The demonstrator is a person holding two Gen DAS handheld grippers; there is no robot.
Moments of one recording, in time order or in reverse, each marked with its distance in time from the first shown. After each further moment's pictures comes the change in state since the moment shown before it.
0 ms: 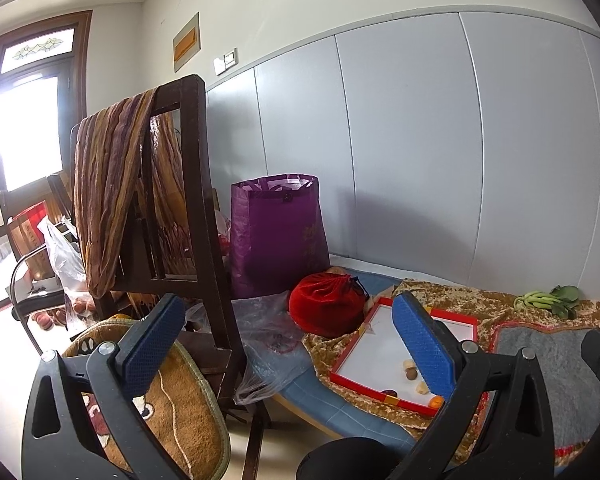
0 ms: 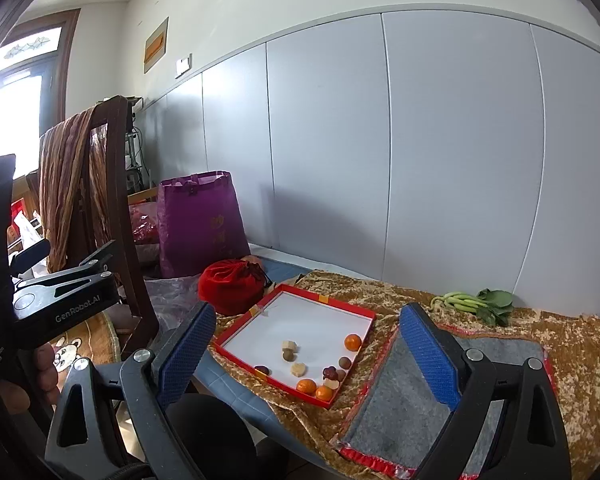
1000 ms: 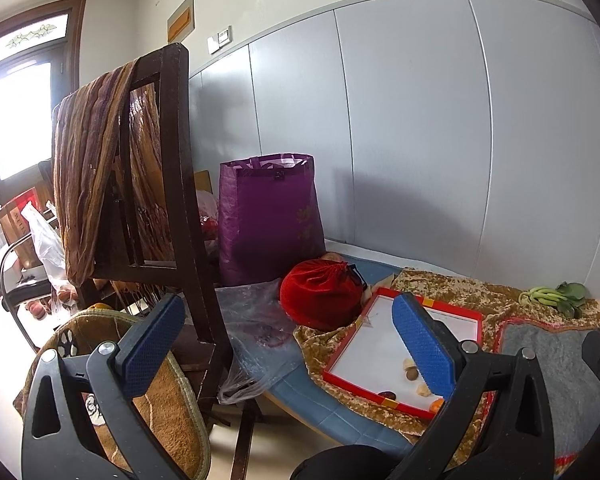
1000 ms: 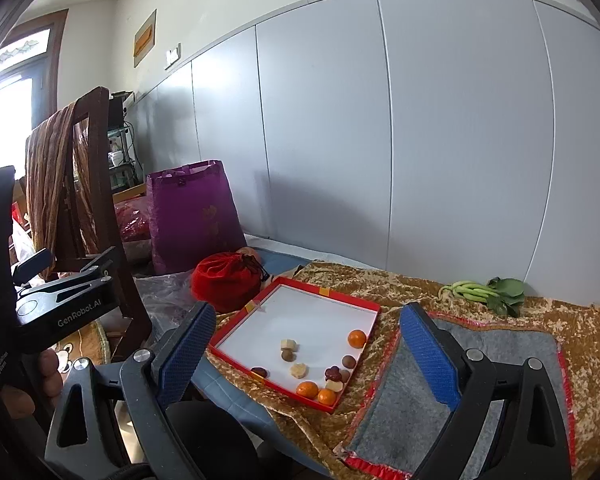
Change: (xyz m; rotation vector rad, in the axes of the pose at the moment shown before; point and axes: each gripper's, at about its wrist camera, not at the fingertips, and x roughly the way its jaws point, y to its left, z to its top) left arm 0.056 -0.006 -0.006 -0.005 0.064 -0.030; right arm 0.045 -0.002 -0.002 0.037 0.052 -0.008
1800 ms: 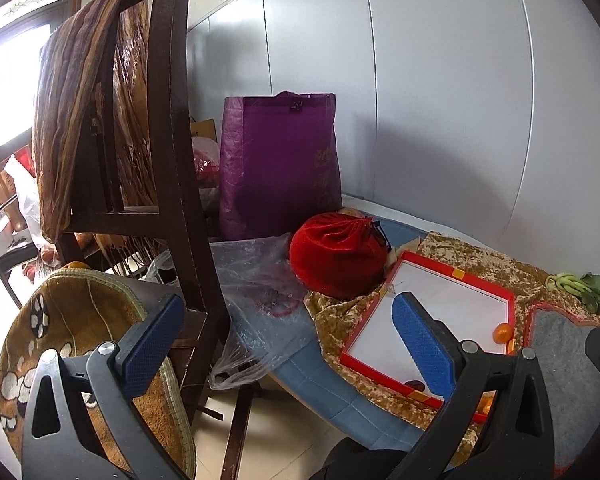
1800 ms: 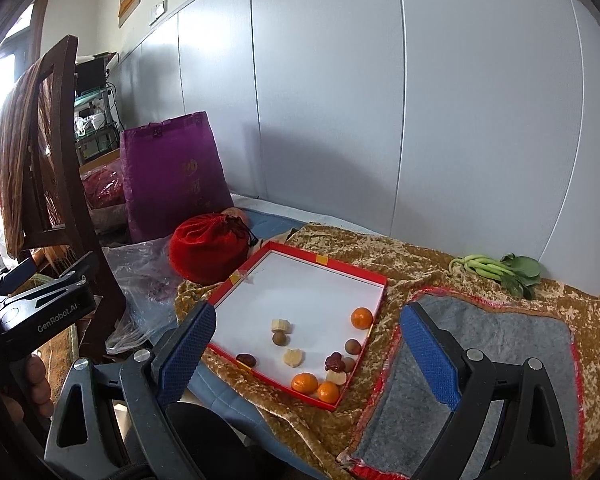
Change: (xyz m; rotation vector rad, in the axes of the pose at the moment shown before) left arm 0.093 0.015 -0.029 -0.042 0.165 0.019; right arm 0.092 0.014 -0.011 -0.018 0.159 -0.043
